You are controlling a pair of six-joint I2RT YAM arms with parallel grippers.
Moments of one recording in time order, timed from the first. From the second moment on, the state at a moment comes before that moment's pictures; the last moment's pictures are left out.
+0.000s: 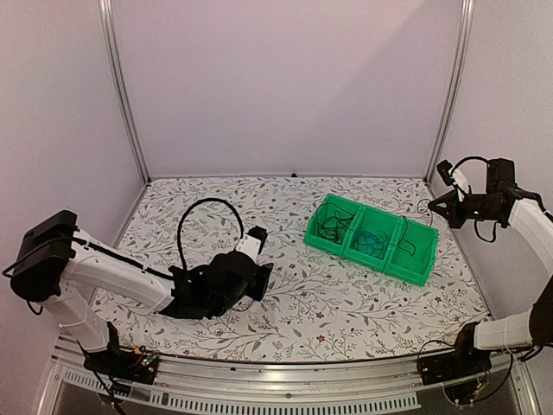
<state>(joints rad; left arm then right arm) -1.20 1.61 0.72 0.34 -0.69 -0.34 -0.20 1.18 0.96 -0.54 -0.69 -0.62</state>
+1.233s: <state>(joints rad) -1.20 1.61 0.73 0.35 -0.68 -0.34 -0.21 0.88 1.03 -0.78 -0.48 -0.67</state>
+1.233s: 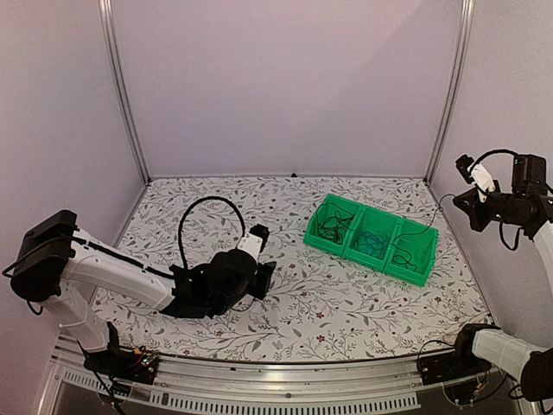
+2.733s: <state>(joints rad) -1.21 1.62 0.73 0.37 -0.67 -0.36 -0.20 1.52 0.87 -0.50 -0.60 -0.65</state>
